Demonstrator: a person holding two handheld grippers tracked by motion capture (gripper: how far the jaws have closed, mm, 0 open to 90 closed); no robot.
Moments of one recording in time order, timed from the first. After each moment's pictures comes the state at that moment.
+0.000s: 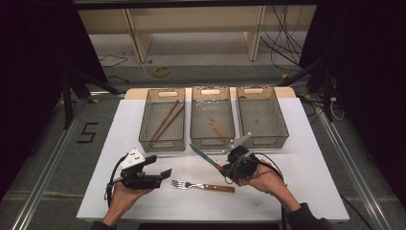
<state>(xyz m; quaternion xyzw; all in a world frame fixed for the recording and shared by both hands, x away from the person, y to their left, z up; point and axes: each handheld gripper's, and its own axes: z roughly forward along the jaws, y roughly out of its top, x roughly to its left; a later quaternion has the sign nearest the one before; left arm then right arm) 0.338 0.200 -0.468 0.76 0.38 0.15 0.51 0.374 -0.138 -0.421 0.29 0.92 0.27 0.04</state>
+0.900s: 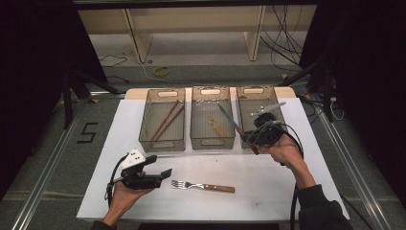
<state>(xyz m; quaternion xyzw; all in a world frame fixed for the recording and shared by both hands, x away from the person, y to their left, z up) 0.338 0.200 -0.469 0.76 0.38 0.15 0.51 0.436 -0.202 -0.374 0.39 0.85 0.33 0.10</state>
